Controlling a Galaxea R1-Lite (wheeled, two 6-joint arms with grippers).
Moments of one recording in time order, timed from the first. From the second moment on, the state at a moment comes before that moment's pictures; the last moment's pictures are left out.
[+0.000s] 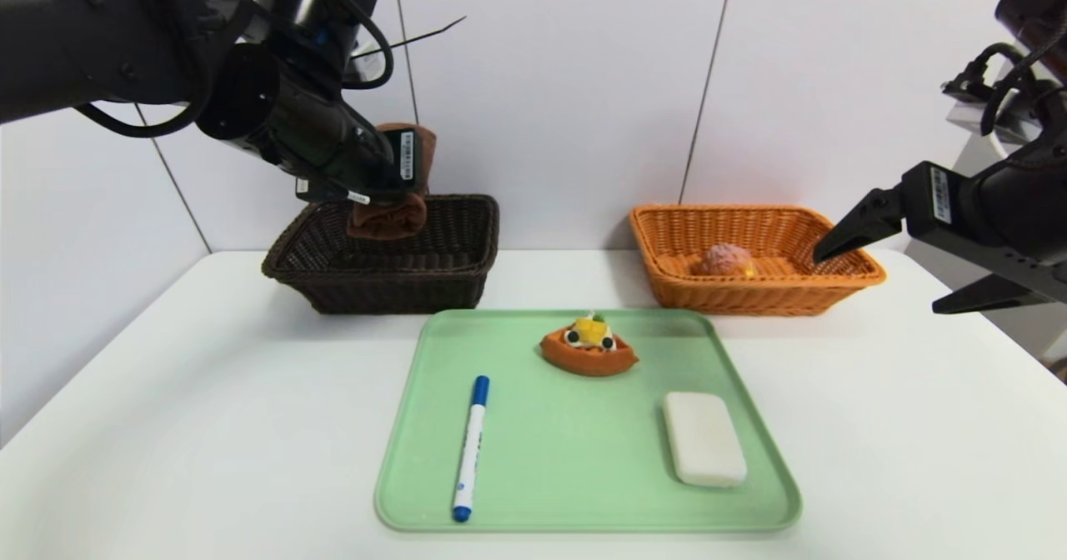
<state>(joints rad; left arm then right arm) -0.44 1.90 -1.97 0.67 0.20 -0.34 0.31 1.60 -1.77 1.12 -0.02 0.61</state>
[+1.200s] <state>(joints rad) -0.27 2.12 -1.97 0.53 0.19 -0.29 0.24 1.41 -1.80 0.96 -0.02 0.59</state>
